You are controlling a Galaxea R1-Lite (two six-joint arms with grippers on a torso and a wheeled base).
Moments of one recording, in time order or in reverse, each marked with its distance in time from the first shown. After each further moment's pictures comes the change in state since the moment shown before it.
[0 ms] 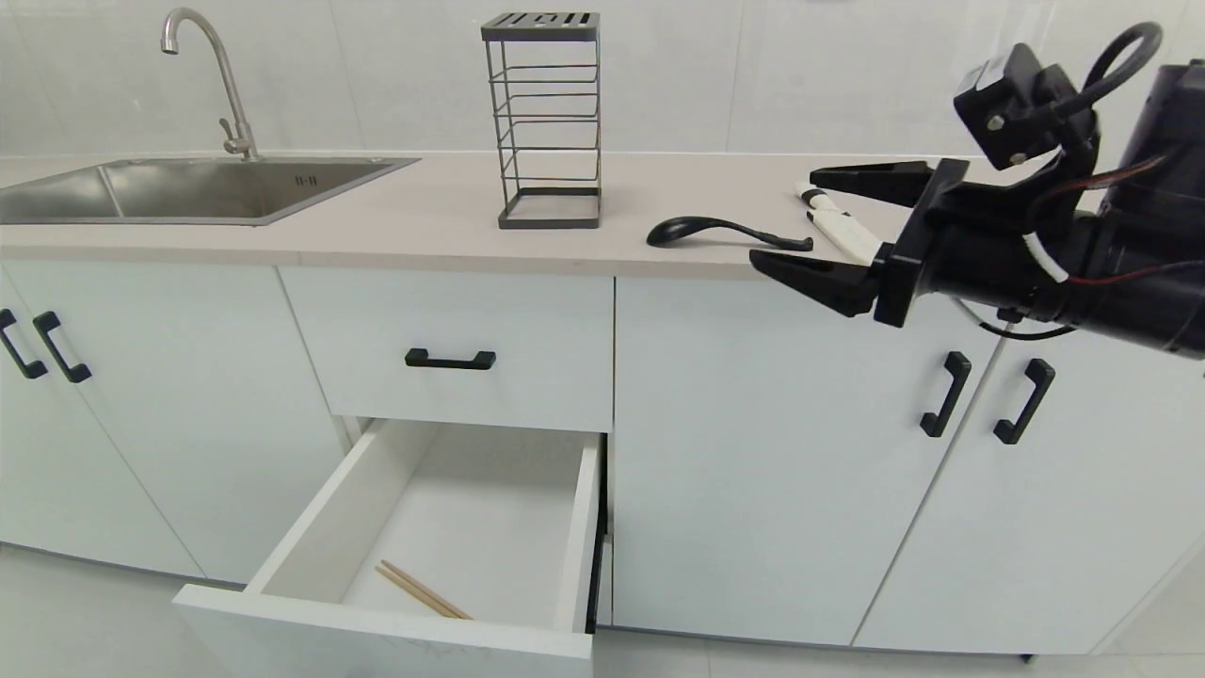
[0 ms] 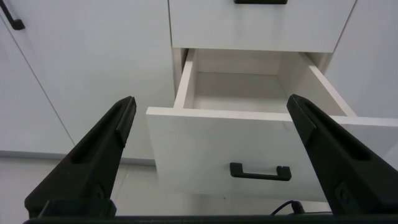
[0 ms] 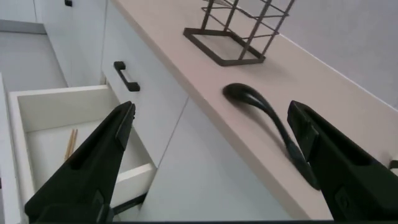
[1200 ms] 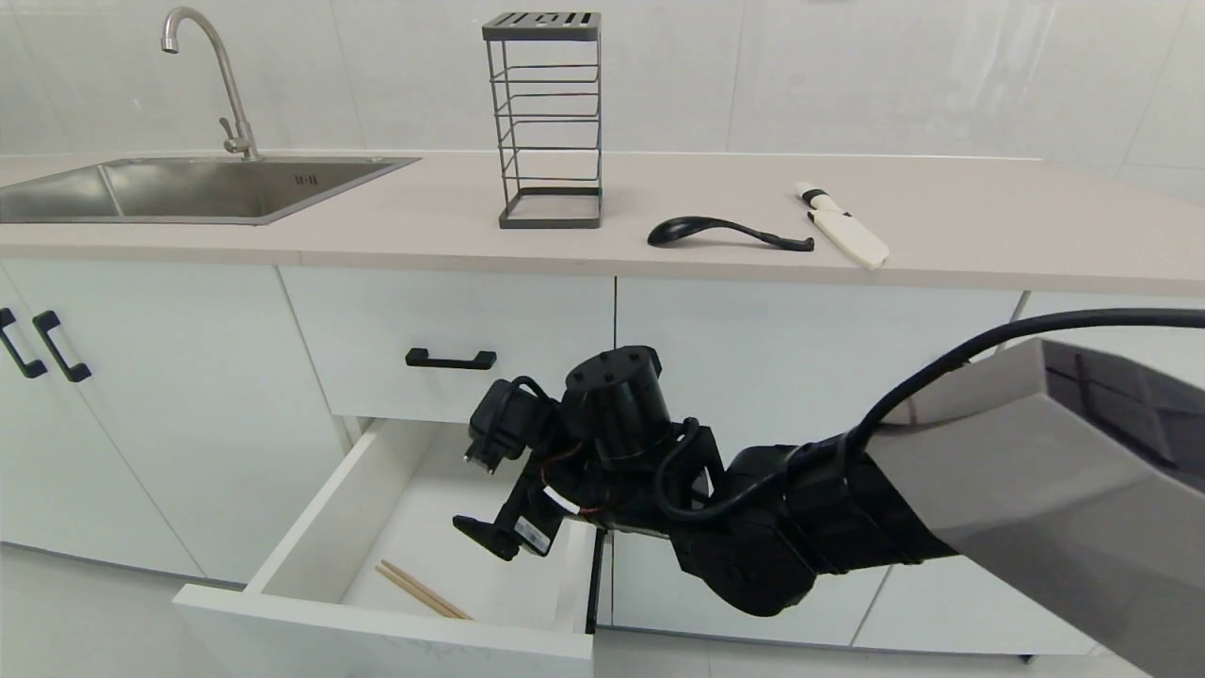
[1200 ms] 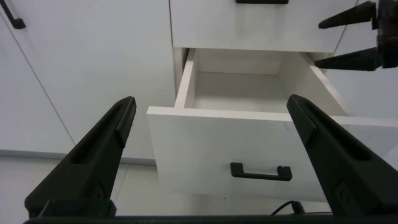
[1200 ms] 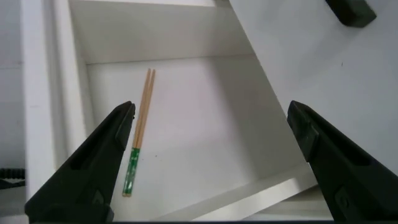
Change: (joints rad) left arm 0.000 0.000 0.000 0.000 0.000 0.000; right arm 0.511 0.670 -0.273 -0.007 -0.309 -0.003
